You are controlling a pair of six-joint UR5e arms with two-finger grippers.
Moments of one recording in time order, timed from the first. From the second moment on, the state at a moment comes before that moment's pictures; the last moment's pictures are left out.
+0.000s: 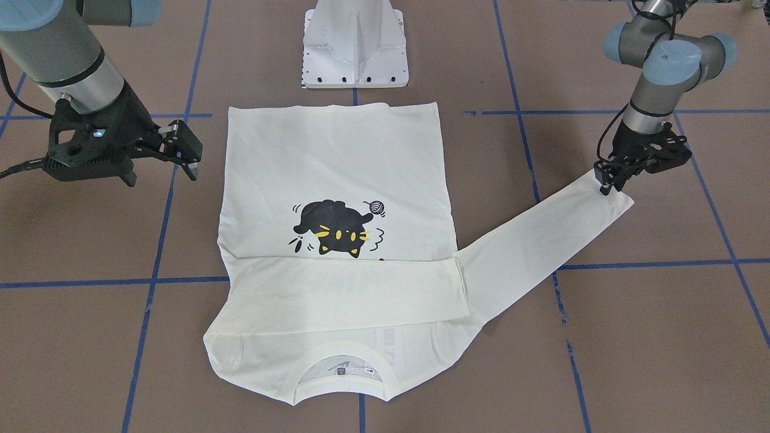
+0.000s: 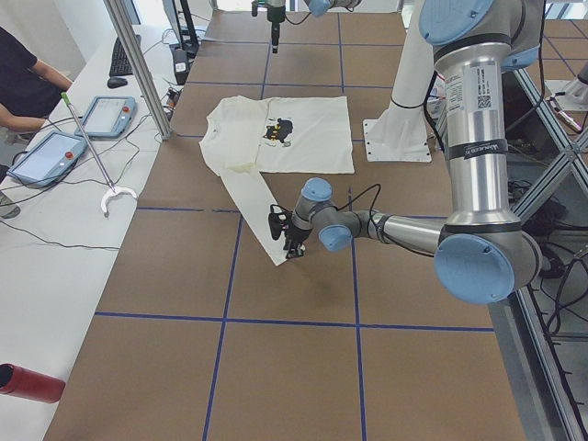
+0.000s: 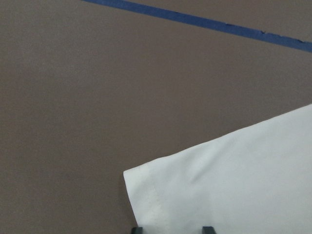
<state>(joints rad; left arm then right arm) -0.69 -1.42 -1.73 -2.31 -1.74 -1.34 0.93 -1.10 1.98 -1.80 2.14 0.82</state>
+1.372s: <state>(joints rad) -0.74 -1.86 -1.97 -1.72 -1.83 -1.30 1.00 -1.35 2.06 -1.79 2.13 0.68</state>
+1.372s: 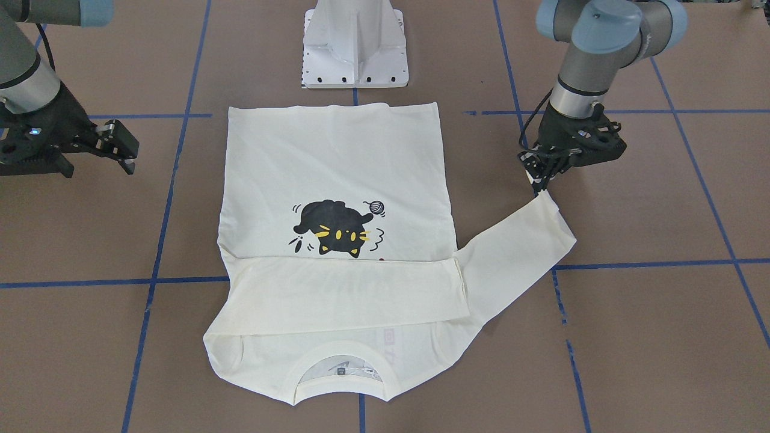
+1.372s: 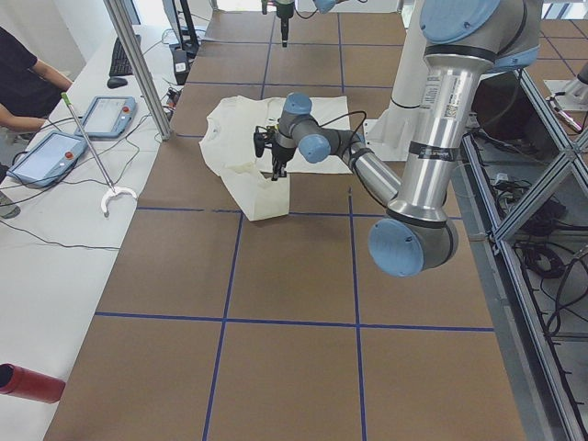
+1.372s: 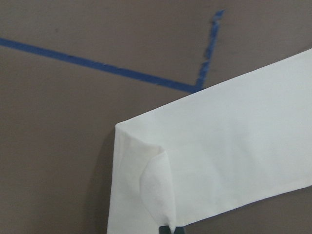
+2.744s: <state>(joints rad) -0.70 -2.68 -1.19 -2.10 -1.87 -1.64 1.04 -1.49 2.00 -1.66 2.14 0.63</state>
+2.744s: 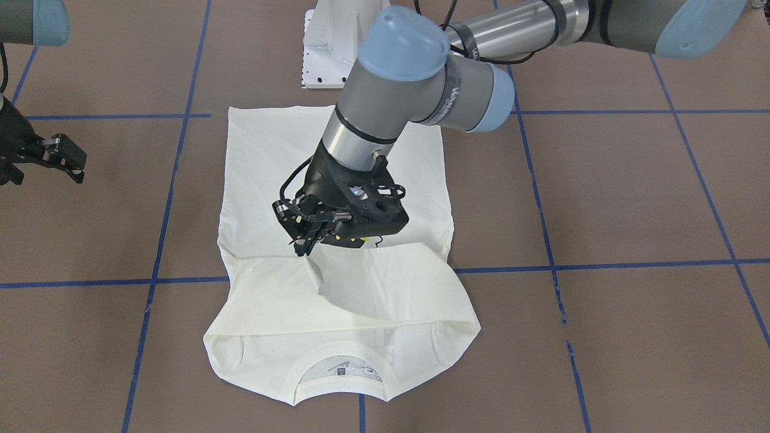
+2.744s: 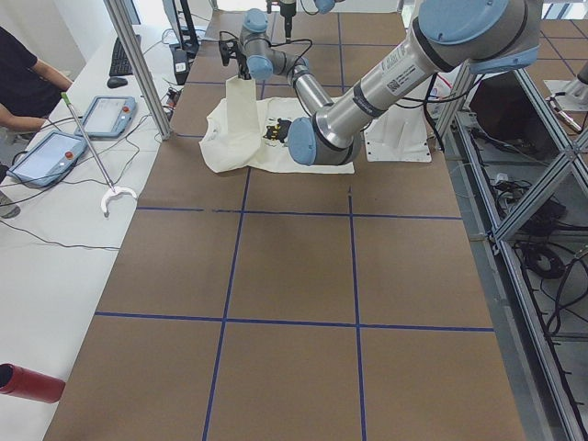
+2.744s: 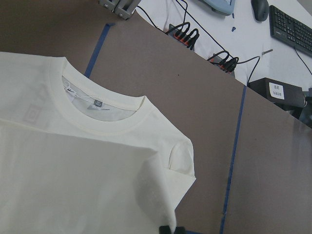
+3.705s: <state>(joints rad) -0.50 -2.85 -0.81 -2.31 -1.60 -1.70 1.04 -1.47 1.95 -1.65 2.14 0.63</state>
